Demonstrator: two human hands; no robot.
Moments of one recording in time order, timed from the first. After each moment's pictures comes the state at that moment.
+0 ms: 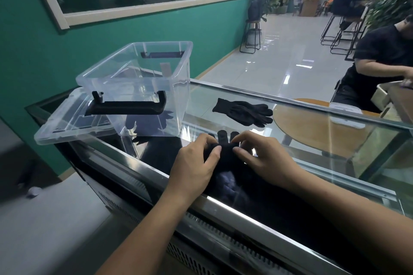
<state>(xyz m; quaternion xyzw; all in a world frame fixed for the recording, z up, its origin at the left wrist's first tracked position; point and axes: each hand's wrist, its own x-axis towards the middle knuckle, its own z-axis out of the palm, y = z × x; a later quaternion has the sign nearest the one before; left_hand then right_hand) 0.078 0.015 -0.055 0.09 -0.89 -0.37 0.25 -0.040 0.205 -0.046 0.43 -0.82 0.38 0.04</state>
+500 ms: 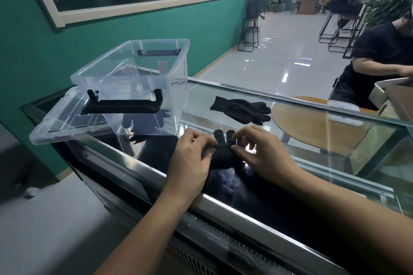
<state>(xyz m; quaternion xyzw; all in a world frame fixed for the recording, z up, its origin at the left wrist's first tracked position) 0.073 0.013 -0.063 0.08 -0.90 -0.30 0.30 -0.045 0.203 -0.052 0.41 -0.84 0.35 0.09</state>
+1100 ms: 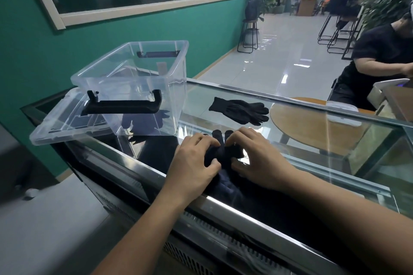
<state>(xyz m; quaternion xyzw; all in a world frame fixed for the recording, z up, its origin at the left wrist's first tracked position) 0.077 0.018 -0.057 0.05 -0.93 -0.26 0.25 -0.035 0.204 -0.046 0.50 -0.82 0.26 0.09</state>
